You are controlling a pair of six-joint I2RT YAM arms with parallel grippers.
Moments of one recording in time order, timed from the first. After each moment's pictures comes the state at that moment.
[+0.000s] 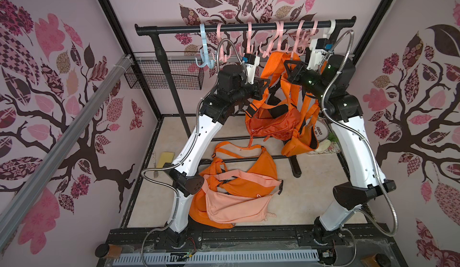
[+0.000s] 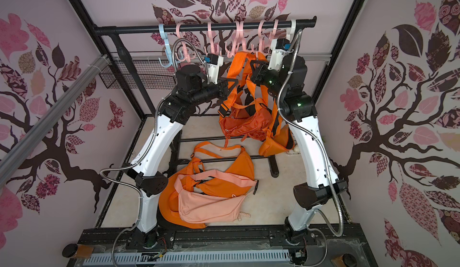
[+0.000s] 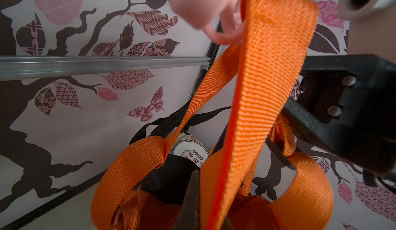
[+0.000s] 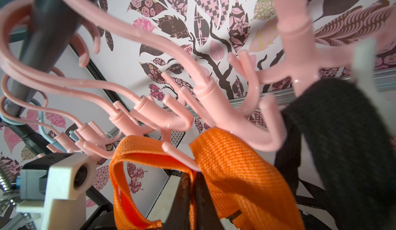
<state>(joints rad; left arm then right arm) -0.60 2.08 2.66 -0.62 0.28 -0.30 0.29 1.68 2.22 -0.45 -0.18 0.47</state>
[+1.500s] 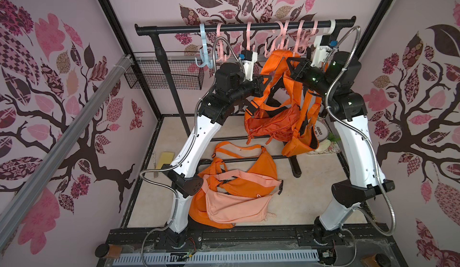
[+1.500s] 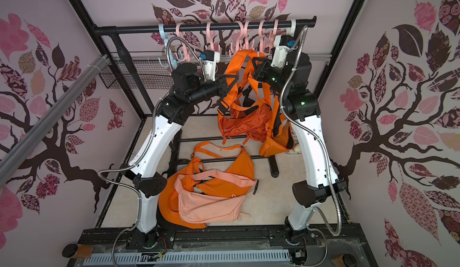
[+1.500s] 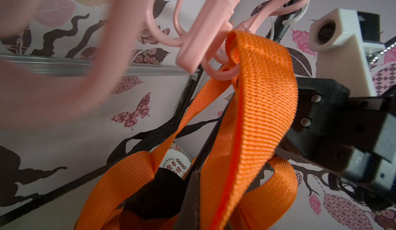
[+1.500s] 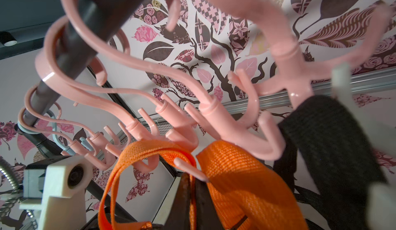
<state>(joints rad) -0.61 2.06 2.65 -0.55 0.30 -0.44 0.27 1.73 2.36 -0.51 -0.21 0.50</state>
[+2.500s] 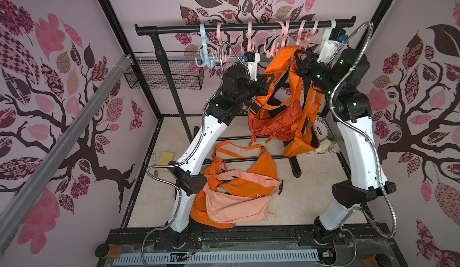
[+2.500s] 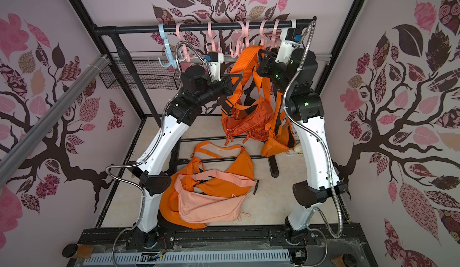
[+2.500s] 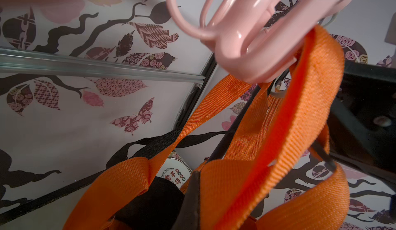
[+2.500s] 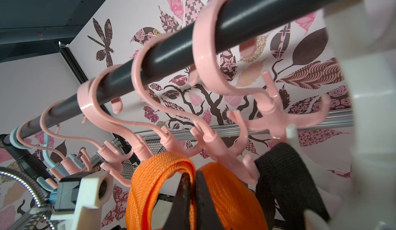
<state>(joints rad) -0.63 2.13 2.66 -0.48 0.22 -0.49 0.27 1.74 2.41 -0.49 -0.14 0.42</state>
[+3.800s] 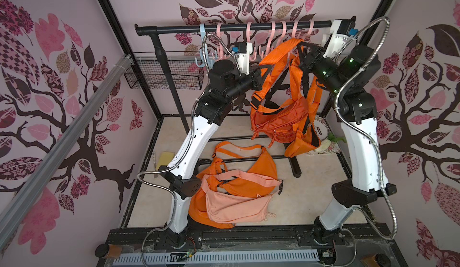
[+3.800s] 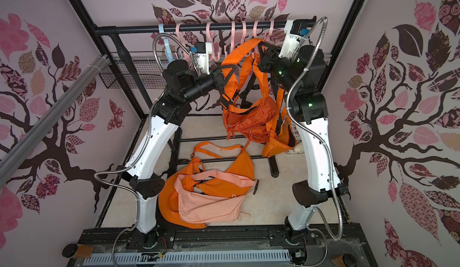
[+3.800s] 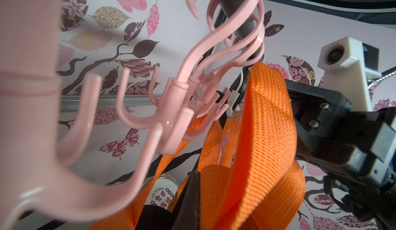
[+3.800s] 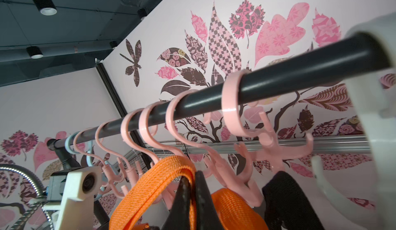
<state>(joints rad) -0.60 2.03 2.63 -0.40 0.29 -0.48 0.27 1.73 2.47 -0.43 -0.23 0.46</state>
